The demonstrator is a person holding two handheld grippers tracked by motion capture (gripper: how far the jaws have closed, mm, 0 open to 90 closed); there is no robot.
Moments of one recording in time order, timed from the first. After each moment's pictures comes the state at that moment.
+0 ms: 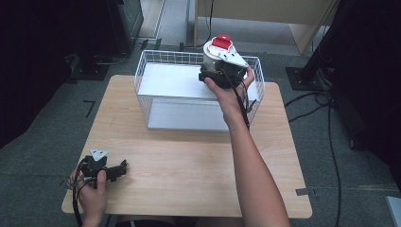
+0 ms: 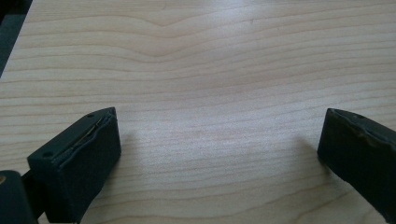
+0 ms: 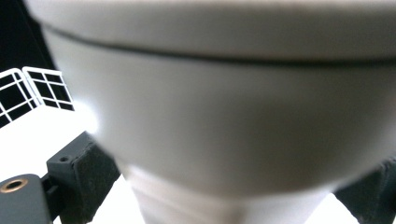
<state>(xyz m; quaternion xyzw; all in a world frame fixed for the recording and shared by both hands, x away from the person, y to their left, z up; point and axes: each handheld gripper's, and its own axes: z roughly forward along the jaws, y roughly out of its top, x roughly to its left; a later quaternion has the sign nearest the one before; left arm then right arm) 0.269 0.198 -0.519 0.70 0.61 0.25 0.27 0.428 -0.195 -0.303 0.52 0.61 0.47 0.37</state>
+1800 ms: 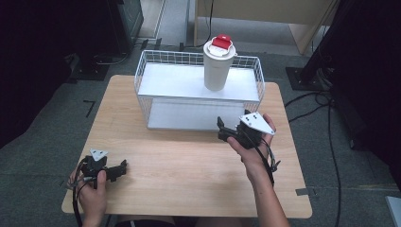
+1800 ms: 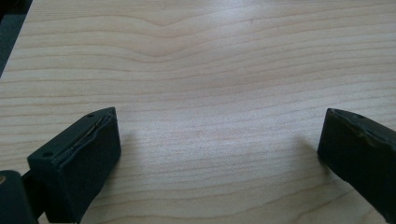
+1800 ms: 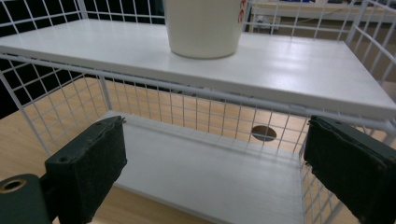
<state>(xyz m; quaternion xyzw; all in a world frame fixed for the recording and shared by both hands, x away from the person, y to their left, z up) 0.269 0.199 -0.519 0.70 0.61 0.25 0.27 0.289 -0.247 -0.382 0.50 0.63 0.48 0.35</state>
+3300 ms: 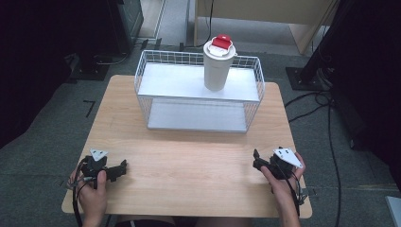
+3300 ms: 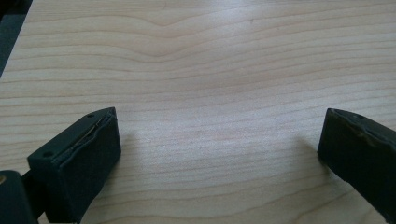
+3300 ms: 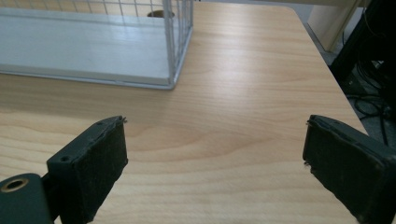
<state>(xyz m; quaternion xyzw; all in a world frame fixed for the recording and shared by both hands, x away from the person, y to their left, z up) 0.269 0.198 -0.519 0.70 0.61 0.25 0.27 0.240 -0.358 -0.495 0.60 0.61 0.37 0.36</state>
